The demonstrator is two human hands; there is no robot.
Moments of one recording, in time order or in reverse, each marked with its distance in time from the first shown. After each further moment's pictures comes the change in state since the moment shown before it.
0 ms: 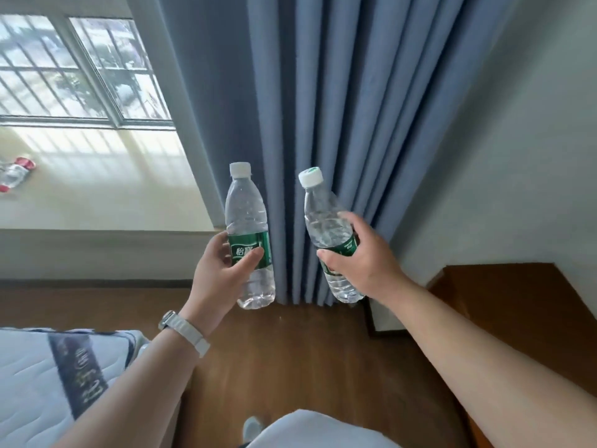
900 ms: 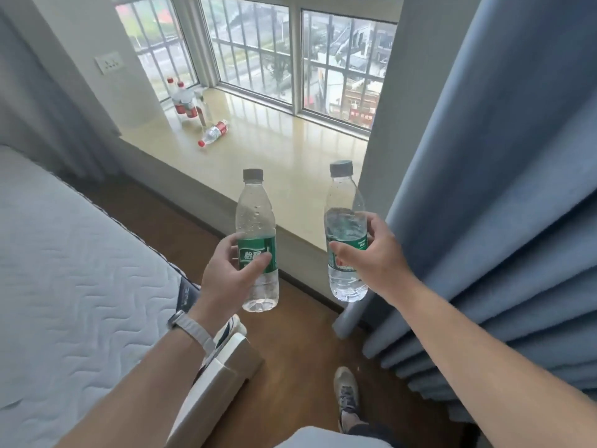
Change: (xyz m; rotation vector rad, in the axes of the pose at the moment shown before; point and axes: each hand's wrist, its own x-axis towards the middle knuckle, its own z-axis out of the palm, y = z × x) left_hand 0.101 -0.035 -0.210 0.075 0.550 -0.100; right_hand 0.213 -0.114 0.245 0.312 -0.480 -0.116
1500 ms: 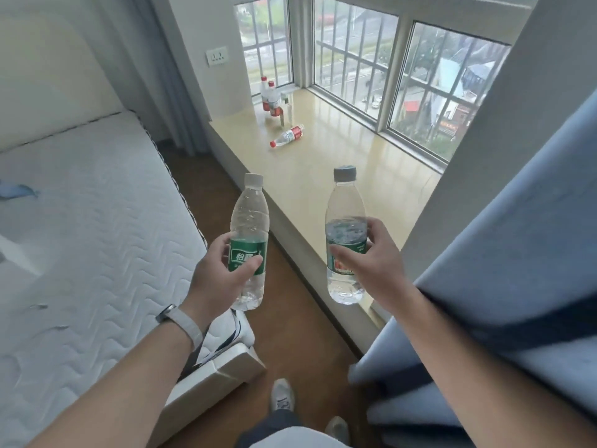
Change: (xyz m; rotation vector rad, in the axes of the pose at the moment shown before) left_hand 0.074 0.021 0.020 0.271 0.356 -0.044; right_hand 0.169 -0.003 0.009 0.143 -0.342 -0.031
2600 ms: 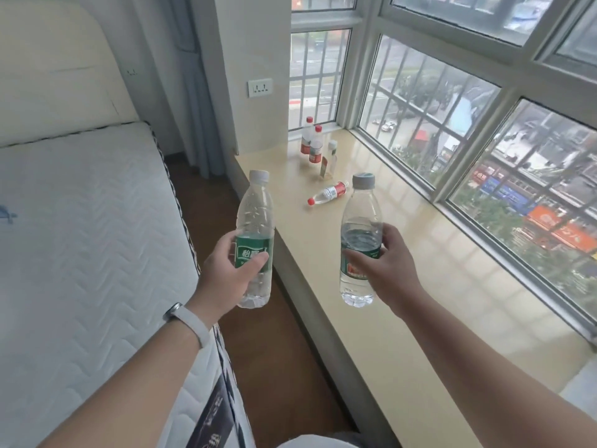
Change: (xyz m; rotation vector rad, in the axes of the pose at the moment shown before) left_hand 0.392 -0.085 -0.091 -0.156 0.097 -0.041; right_hand 0.376 -0.052 0.192 -0.096 -0.062 -0.008
